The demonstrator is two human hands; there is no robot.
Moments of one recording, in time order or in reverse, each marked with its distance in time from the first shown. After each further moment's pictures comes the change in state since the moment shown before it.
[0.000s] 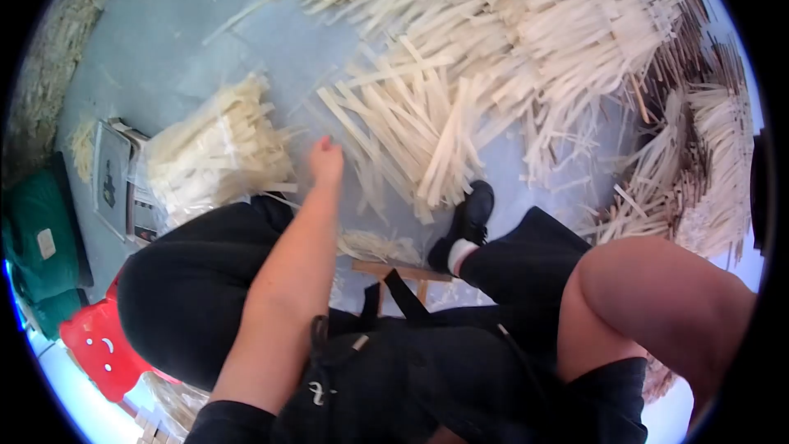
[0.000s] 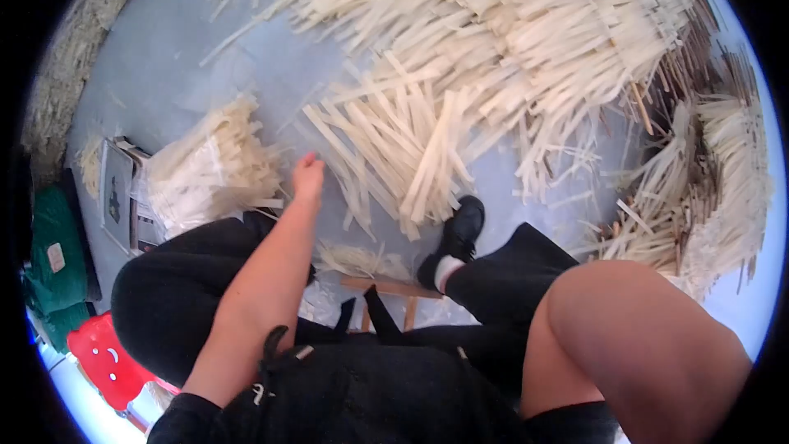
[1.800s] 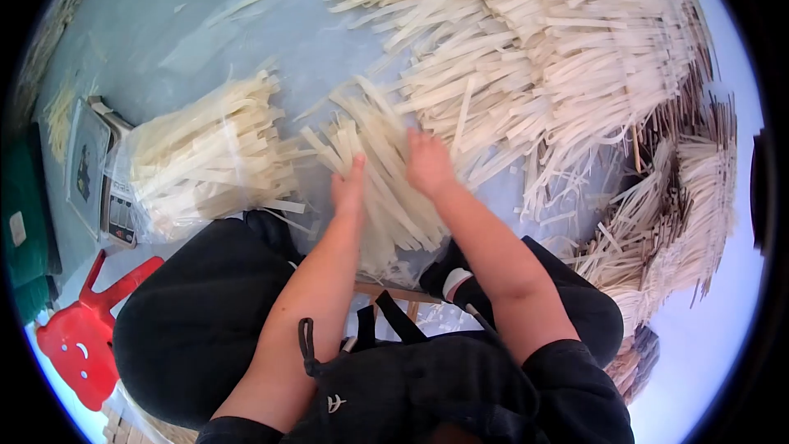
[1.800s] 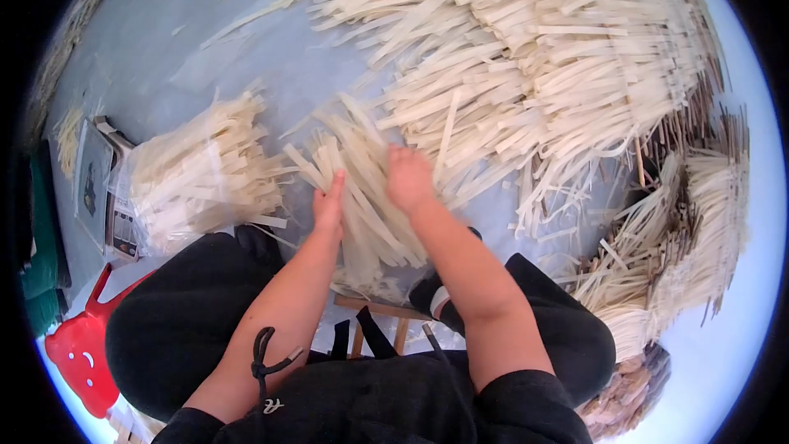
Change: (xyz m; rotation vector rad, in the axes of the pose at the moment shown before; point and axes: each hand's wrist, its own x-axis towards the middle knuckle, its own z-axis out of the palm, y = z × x) left_hand -0.038 0.022 0.016 -0.662 -0.128 -0.359; right_hand -0.461 0.023 0.036 -0.562 -1.677 0.892
